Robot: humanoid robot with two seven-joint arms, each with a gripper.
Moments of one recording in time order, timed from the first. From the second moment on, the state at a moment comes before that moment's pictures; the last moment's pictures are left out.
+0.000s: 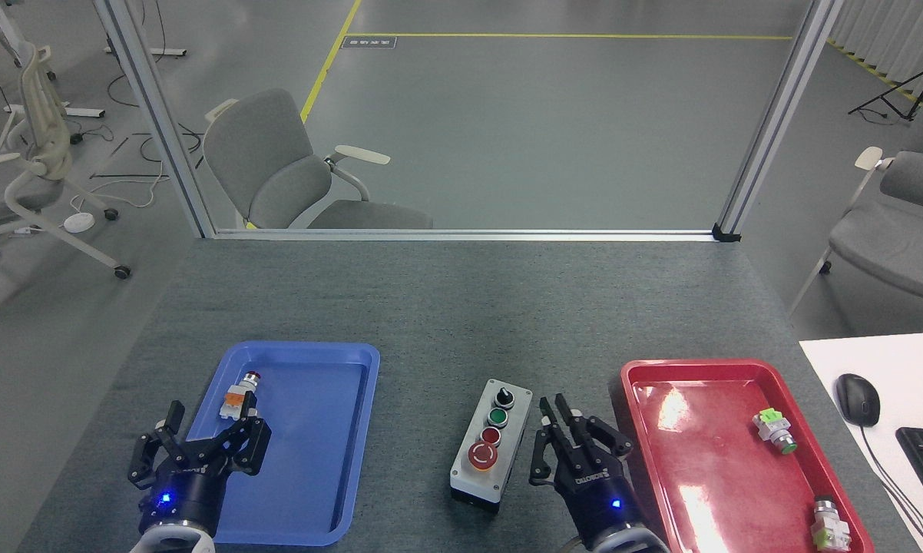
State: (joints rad) left arm -0.02 0.19 -0.01 -1.50 -1.22 0.09 0.12; right arm -0.05 0.05 0.20 -1.41 1.51 -0.09 -0.12
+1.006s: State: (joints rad) left arm 0.04 0.18 -0.02 -1.54 -1.22 0.05 0.12; right arm 0.04 -0.03 -0.09 -1.46 1.46 -0.09 -0.10
